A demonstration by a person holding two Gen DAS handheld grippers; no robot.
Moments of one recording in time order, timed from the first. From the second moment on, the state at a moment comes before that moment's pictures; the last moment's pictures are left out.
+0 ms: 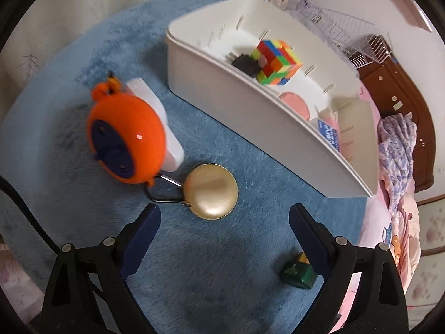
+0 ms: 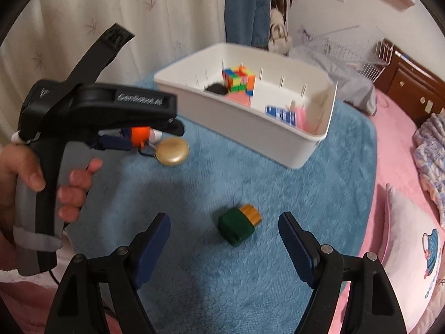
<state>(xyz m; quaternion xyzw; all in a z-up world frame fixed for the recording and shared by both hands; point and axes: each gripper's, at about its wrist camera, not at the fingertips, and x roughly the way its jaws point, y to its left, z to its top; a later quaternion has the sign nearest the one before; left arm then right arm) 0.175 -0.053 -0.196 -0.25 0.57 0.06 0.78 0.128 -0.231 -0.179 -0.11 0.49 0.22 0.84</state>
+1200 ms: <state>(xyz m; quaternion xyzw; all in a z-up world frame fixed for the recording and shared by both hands) 0.188 -0.073 -0.237 -0.18 0.64 0.21 0.72 0.174 -0.239 -0.248 -0.03 0.59 0.21 0.78</state>
